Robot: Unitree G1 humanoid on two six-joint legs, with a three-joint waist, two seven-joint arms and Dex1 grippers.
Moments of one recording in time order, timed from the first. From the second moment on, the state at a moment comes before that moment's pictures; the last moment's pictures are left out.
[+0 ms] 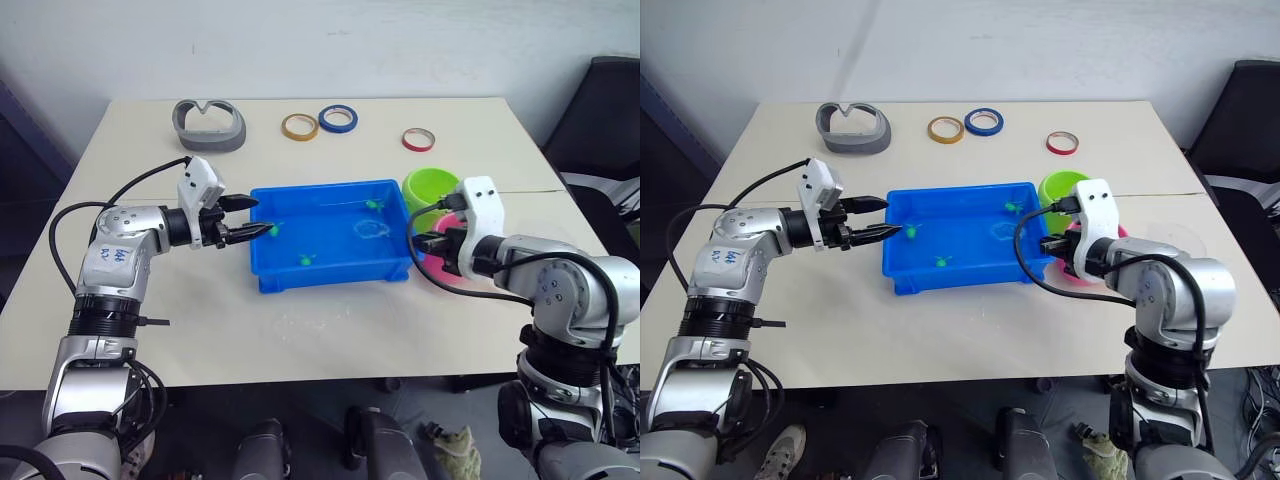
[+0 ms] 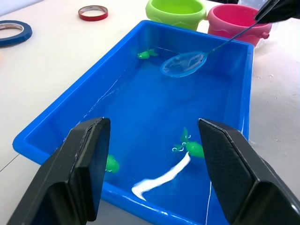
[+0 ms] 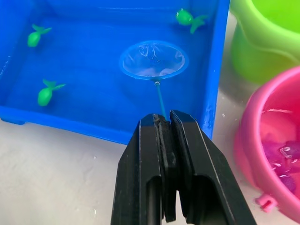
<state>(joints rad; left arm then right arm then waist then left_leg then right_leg) -0.75 0.62 0.03 0.33 -0.25 0.36 -1.00 -0.69 -0.35 -0.25 -0.42 0.24 1.61 0.44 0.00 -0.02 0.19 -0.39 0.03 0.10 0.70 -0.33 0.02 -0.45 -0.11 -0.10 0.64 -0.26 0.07</state>
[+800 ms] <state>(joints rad) -0.76 0.65 0.03 0.32 -0.25 0.37 -1.01 -0.80 -0.27 -0.21 -0.07 0.22 1.31 0.27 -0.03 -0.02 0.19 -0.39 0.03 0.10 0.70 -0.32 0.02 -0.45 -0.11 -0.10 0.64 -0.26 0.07</state>
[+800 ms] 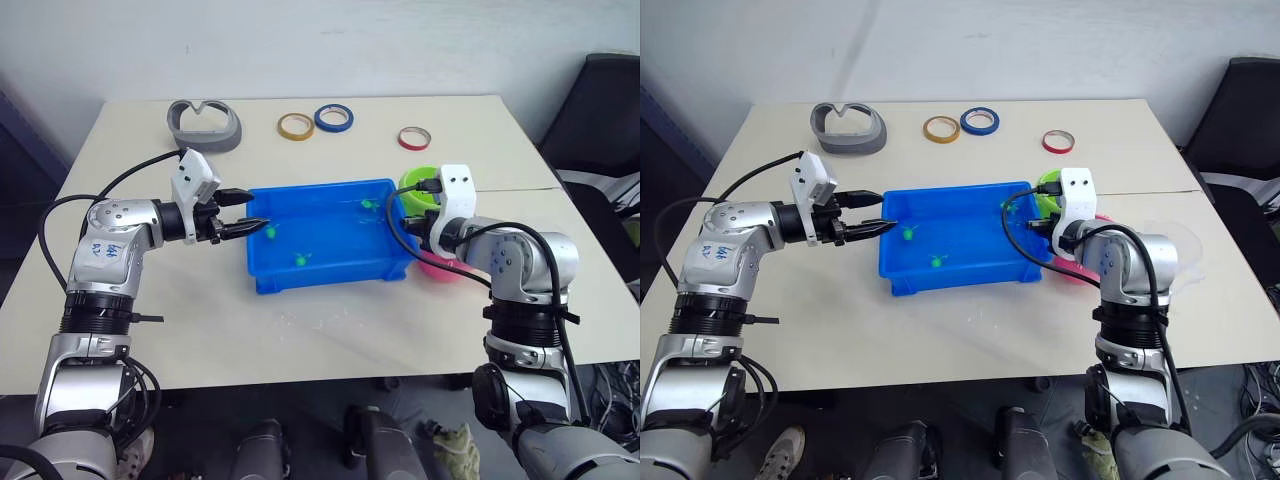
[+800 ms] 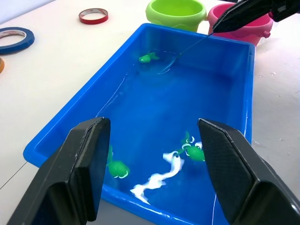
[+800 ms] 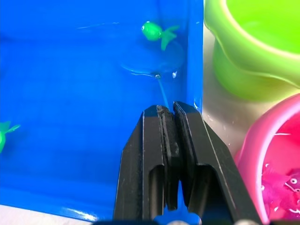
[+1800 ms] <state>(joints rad) -0.82 0.65 0.02 0.39 -0.25 0.31 -1.08 -0.62 -0.39 -0.17 -0.45 0.36 1.40 0.32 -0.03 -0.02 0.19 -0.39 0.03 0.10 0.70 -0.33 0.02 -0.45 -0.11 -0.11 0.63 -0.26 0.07</state>
